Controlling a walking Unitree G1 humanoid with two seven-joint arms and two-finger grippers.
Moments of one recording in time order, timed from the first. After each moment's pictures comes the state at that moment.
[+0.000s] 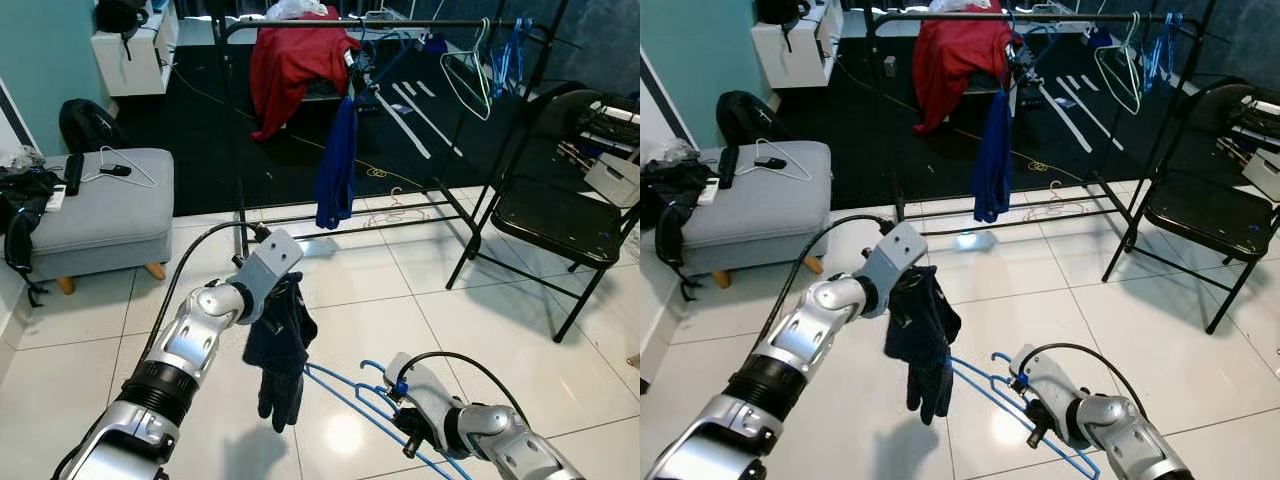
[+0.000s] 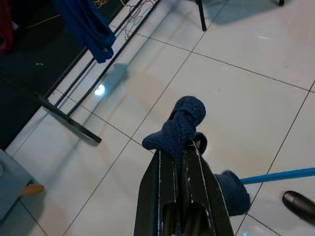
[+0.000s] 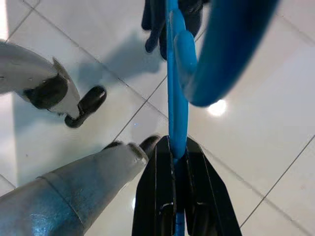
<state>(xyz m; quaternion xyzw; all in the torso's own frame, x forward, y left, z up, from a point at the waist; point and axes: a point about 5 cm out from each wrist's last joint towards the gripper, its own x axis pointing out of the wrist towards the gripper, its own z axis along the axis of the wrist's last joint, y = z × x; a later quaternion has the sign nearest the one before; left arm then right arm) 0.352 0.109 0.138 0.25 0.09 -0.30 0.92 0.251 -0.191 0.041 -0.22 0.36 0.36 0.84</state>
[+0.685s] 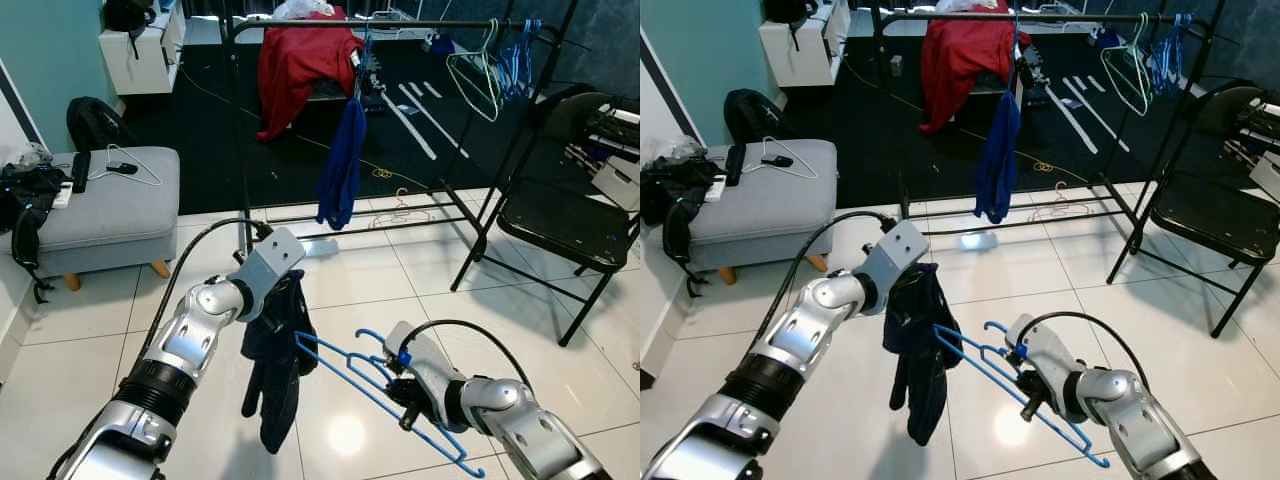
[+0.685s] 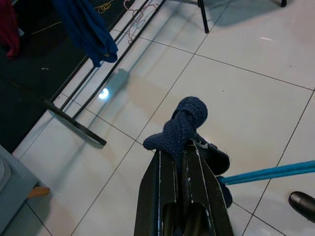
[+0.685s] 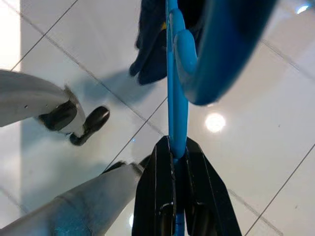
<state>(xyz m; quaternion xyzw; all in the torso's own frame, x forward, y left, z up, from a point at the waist) 0.350 0.108 0.141 0.25 0.08 -0.31 0.91 0.250 -0.178 0.075 -0.20 0.34 0.36 0.84</state>
